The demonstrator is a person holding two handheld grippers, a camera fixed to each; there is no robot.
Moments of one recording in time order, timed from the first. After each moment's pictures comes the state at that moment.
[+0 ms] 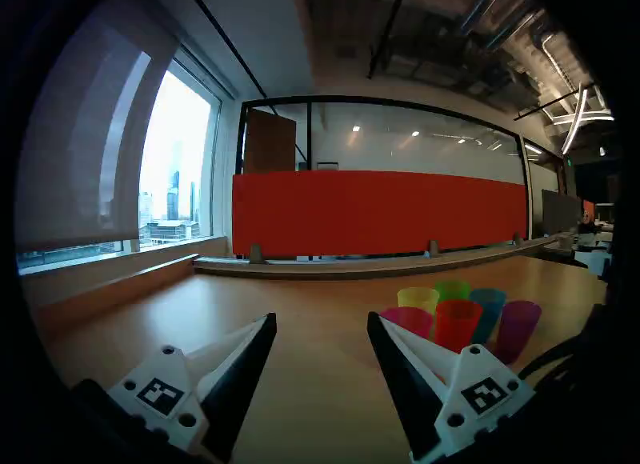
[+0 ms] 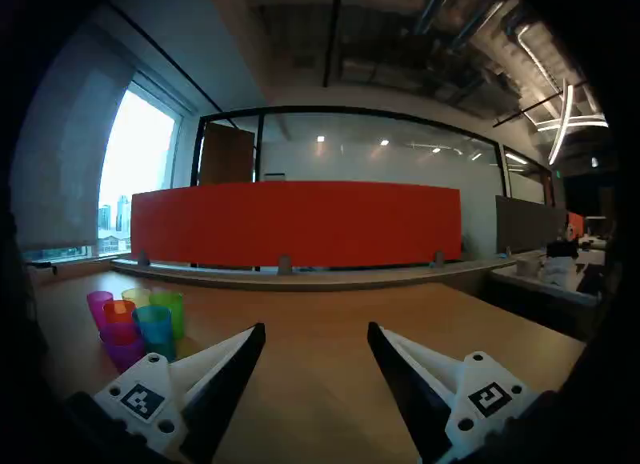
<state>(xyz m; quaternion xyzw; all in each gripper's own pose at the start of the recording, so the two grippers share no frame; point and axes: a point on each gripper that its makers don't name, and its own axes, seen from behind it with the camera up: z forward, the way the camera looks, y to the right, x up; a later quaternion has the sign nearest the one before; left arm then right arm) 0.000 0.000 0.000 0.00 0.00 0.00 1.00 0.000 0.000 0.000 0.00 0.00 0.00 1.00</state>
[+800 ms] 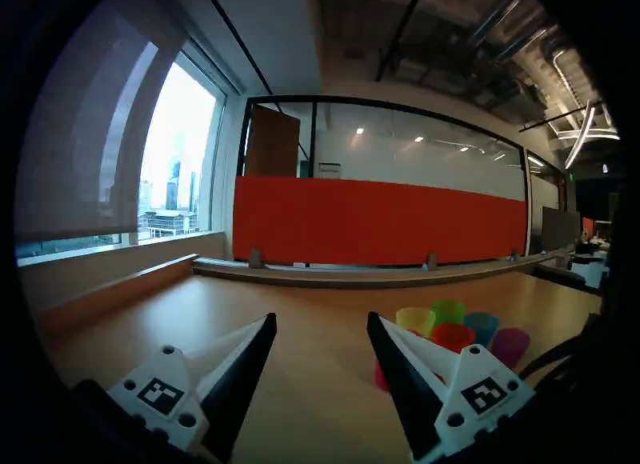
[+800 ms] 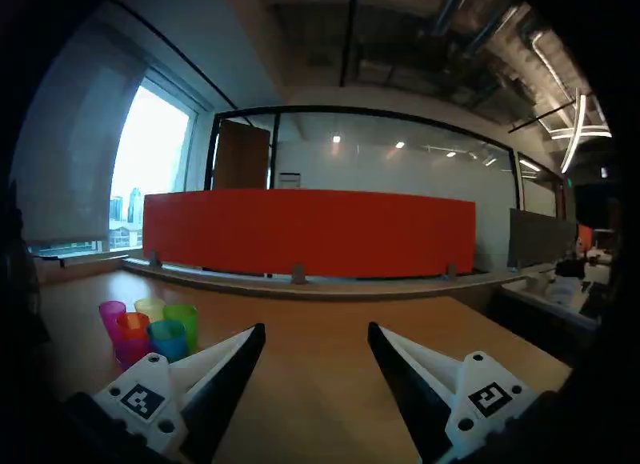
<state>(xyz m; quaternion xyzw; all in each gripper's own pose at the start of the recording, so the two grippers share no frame) 0.044 -0.006 0.003 -0.01 -0.01 -0.03 1.00 0.046 -0.020 0.005 0.03 -0.01 -0.02 1.00</state>
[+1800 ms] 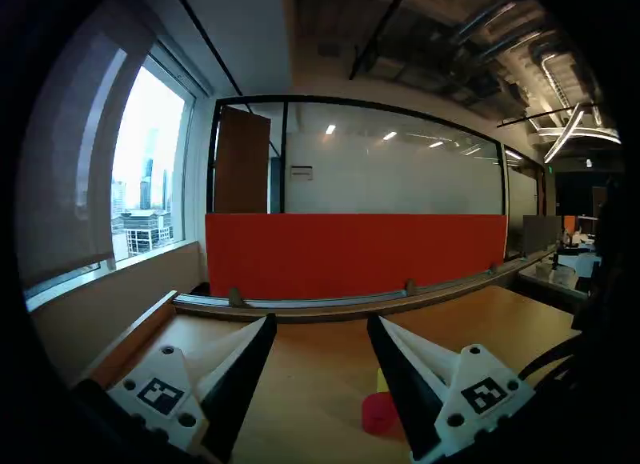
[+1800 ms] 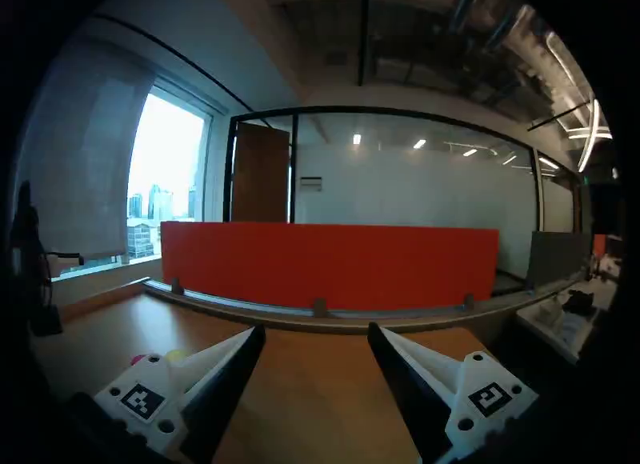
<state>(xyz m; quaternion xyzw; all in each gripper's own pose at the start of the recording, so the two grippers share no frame) 0.186 -0.006 0.038 -0.08 -0.02 -0.01 1.00 0.185 -0.041 0.024 0.08 -0.02 -0.01 1.00</state>
